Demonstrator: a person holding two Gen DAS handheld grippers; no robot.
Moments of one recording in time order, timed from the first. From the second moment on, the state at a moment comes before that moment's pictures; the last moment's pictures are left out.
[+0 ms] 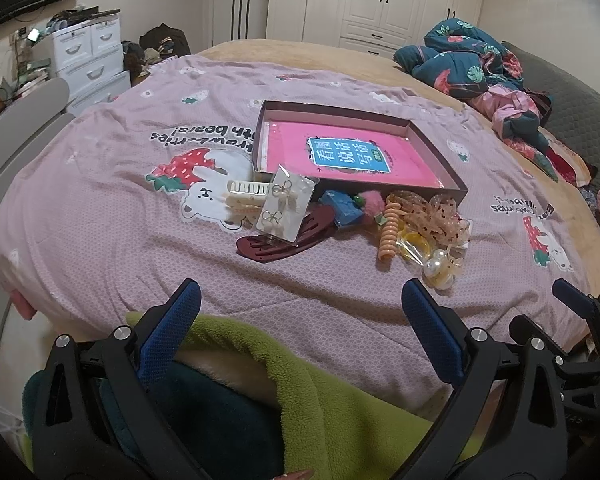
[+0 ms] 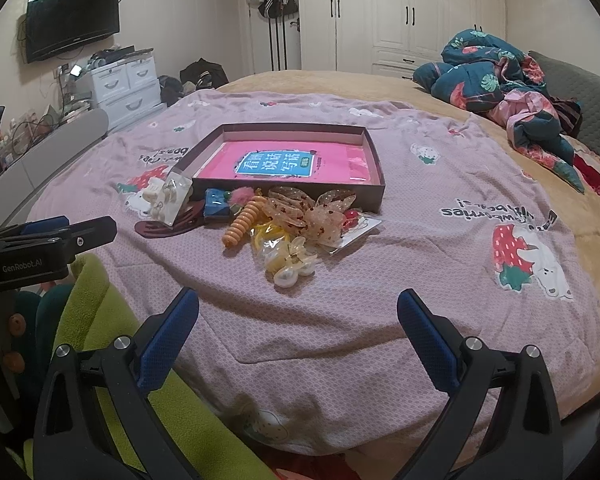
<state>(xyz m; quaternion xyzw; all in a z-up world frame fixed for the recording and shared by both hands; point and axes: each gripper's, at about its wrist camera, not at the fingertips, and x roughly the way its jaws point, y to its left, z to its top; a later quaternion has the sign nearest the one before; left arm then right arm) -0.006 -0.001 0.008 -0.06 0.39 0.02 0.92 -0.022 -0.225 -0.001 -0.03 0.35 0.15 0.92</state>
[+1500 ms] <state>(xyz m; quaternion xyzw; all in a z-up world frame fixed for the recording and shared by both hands) 0.086 0.040 -0.038 -0.05 0.44 0.04 0.90 0.074 -0.185 -0.055 -0.07 0.40 0.19 0.89</state>
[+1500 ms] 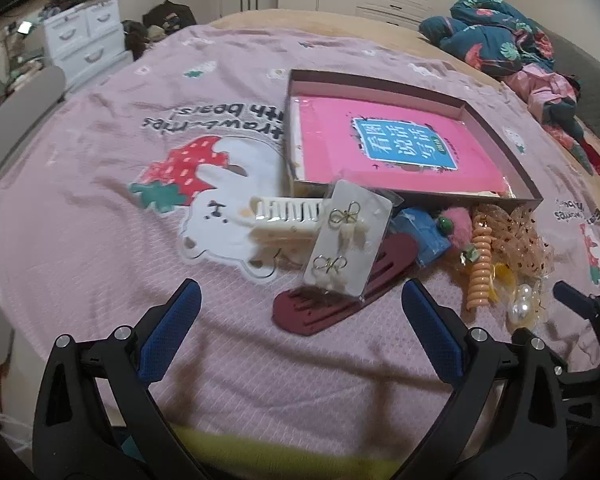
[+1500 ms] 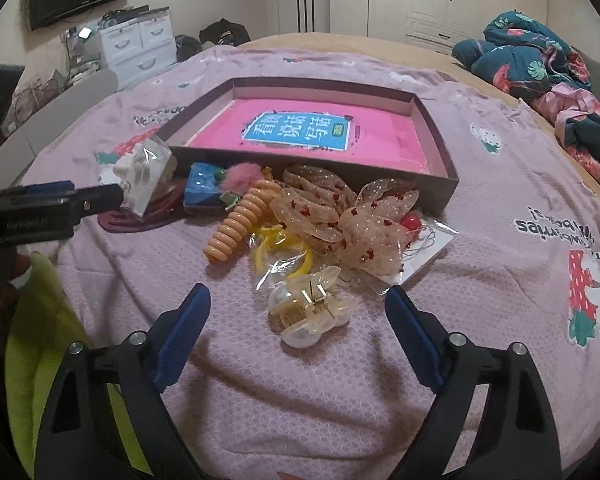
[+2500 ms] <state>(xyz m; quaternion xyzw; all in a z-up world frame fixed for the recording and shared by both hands) 0.104 0.019 -0.047 -0.04 0.44 -0.04 0.89 0.076 -0.204 -0.058 -0.05 0.40 0.21 0.89</state>
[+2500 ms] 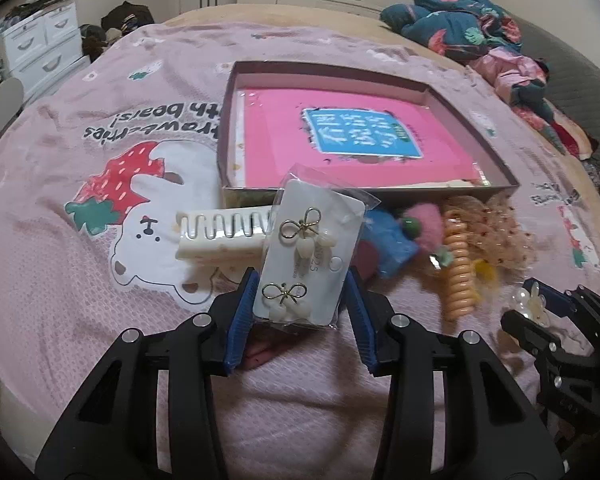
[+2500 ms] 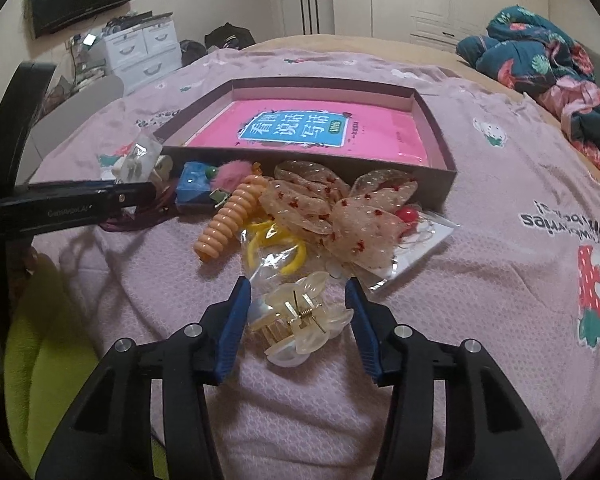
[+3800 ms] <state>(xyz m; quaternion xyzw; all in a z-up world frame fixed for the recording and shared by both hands) 0.213 0.040 -0.018 -0.11 0.46 -0.04 0.88 0.191 -0.242 -0.010 -0.01 0.35 0.15 0.92</state>
